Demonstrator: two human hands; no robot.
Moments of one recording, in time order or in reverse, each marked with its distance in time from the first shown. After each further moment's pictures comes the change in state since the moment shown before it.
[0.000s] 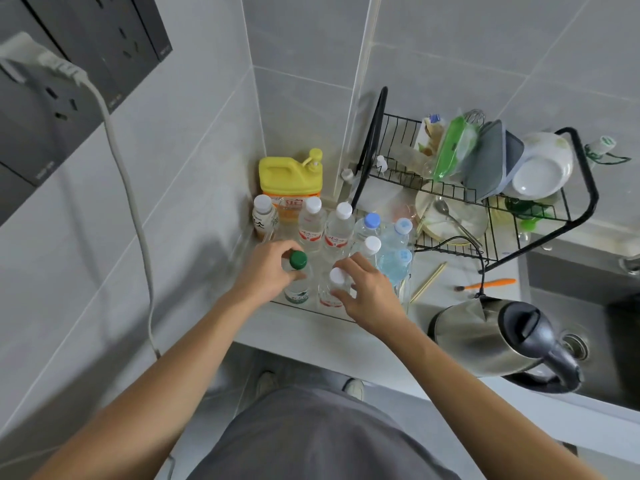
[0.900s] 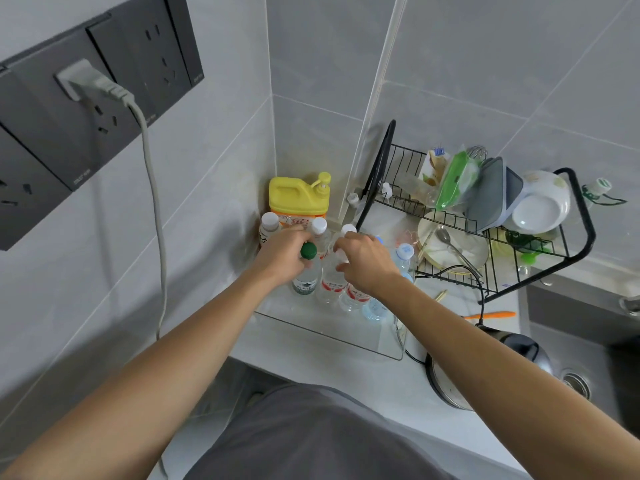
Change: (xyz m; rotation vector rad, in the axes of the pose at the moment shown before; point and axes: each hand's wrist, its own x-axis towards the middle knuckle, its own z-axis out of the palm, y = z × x) left_hand 0.047 0.037 -0.021 0.241 -0.039 0.044; right_hand 0.097 -0.007 -0.038 -0.433 -0.145 -0.100
